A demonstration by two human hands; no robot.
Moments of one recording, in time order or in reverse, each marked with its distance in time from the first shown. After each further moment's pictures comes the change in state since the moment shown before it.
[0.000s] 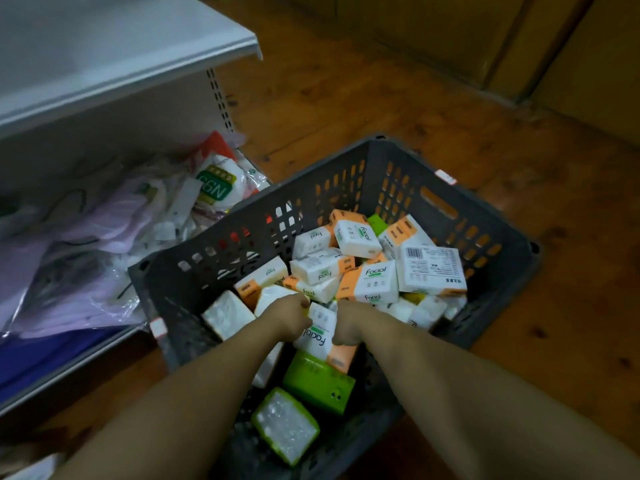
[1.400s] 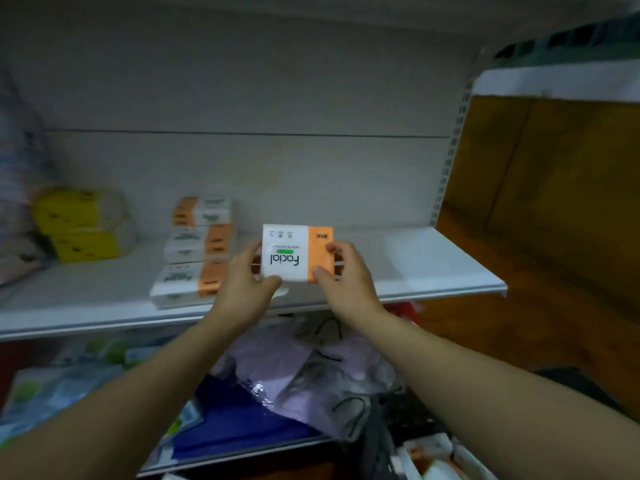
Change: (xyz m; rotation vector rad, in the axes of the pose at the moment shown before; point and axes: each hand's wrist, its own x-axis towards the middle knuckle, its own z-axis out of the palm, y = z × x) left_hand -0.307 -0.212 -0.304 -0.689 1.279 0.217; right_hand -0.149 -0.402 -0.185 0.726 0.850 -0.905
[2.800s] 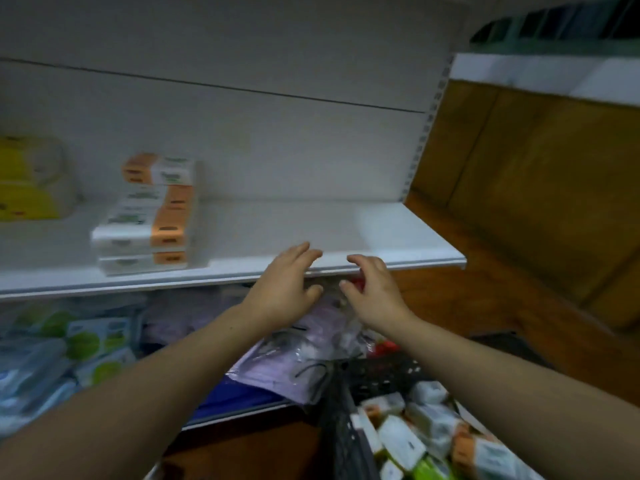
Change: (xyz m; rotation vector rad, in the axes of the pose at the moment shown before) left_hand -0.028 -0.001 0.076 0.430 -0.401 0.265; right_hand -0.041 0.062 -0.070 -0.483 -0.095 0.035
